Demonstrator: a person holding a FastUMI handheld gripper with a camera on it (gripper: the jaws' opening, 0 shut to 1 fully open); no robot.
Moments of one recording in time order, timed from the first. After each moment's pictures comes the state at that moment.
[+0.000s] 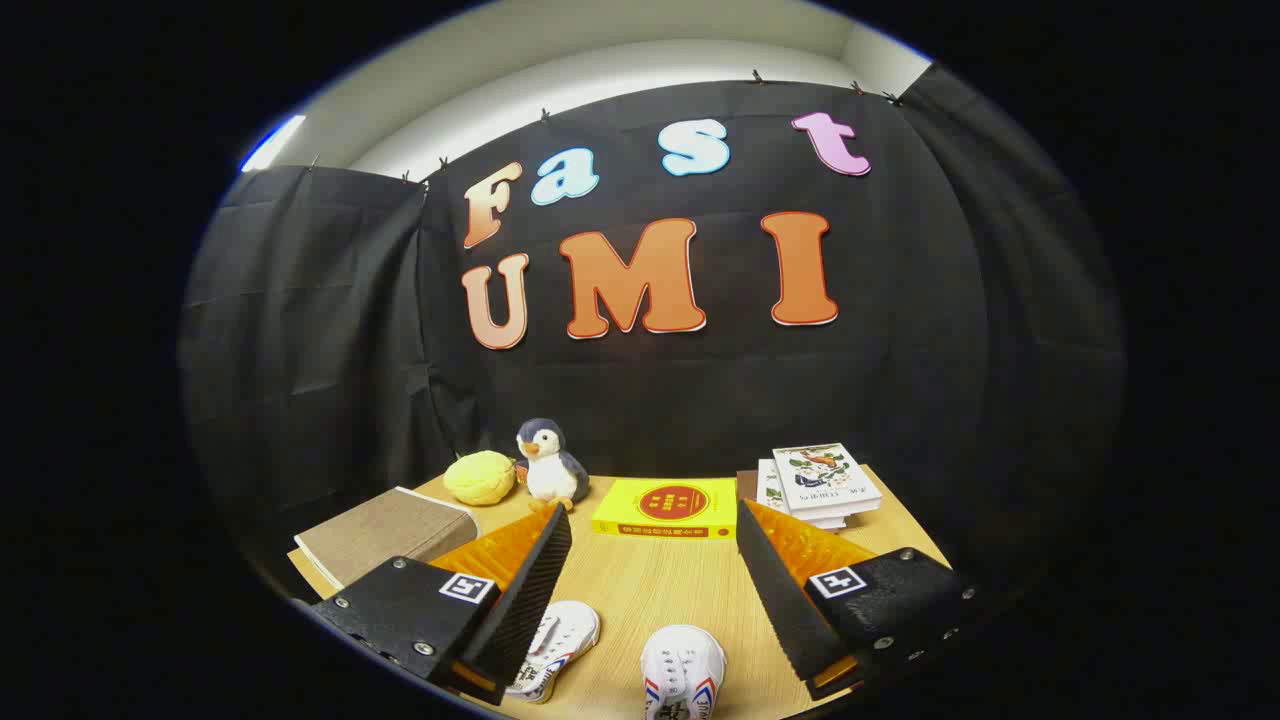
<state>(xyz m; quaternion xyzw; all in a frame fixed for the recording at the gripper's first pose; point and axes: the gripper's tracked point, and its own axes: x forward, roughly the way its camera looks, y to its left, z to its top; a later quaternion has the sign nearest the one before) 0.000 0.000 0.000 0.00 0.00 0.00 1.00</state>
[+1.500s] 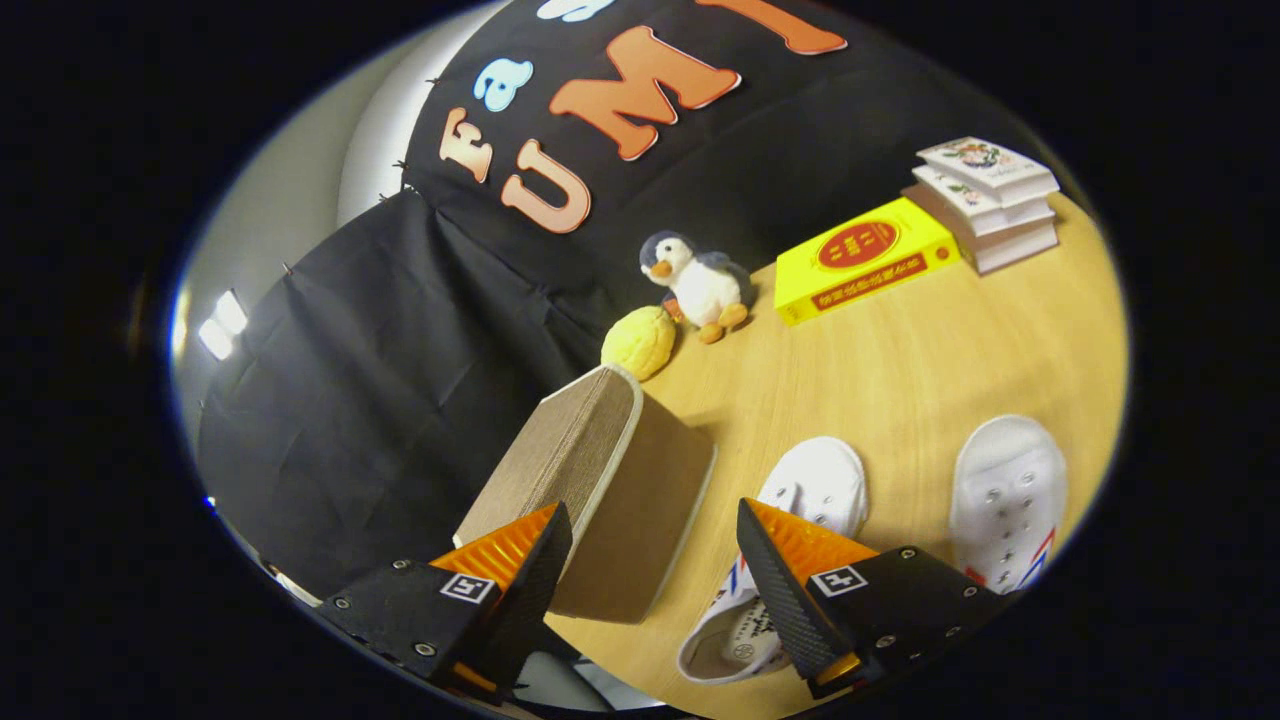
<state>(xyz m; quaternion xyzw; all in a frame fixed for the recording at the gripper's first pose) 0.021 0.180 -0.171 0.28 0.26 0.26 0.89</state>
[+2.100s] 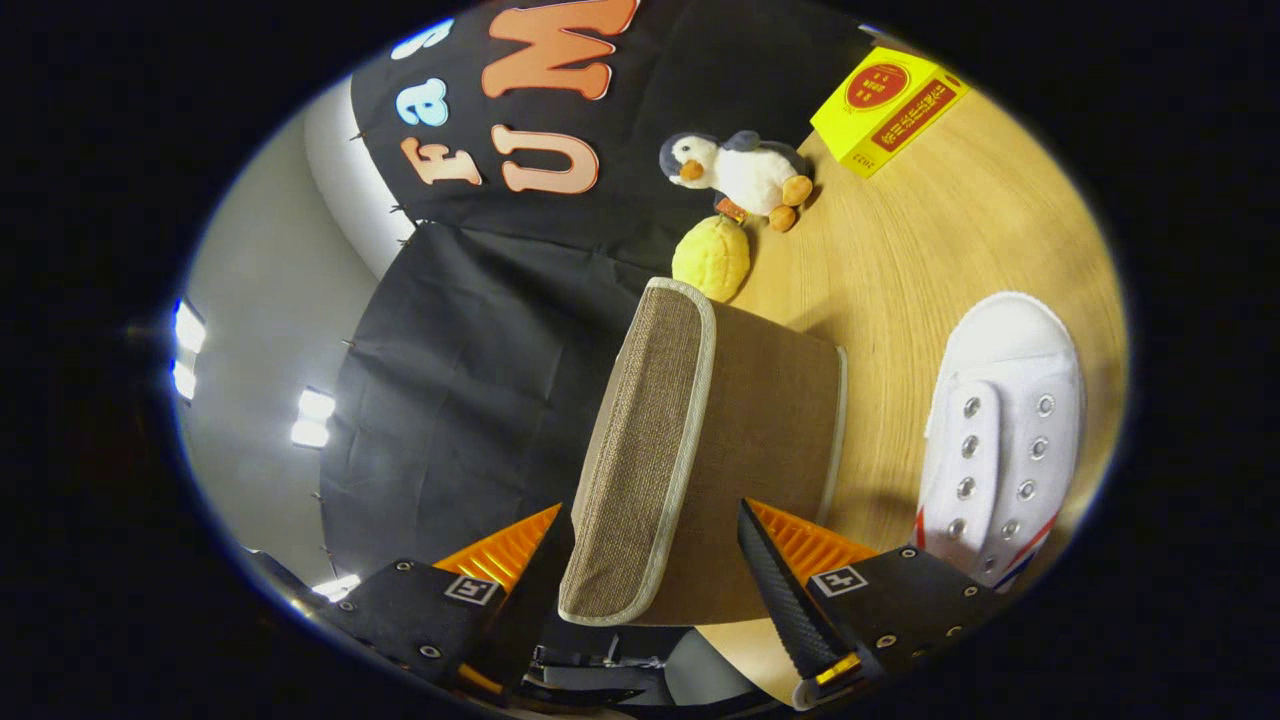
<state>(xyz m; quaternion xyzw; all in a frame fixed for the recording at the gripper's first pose) 0.030 0.261 -0.179 0.43 0.32 0.39 0.75</state>
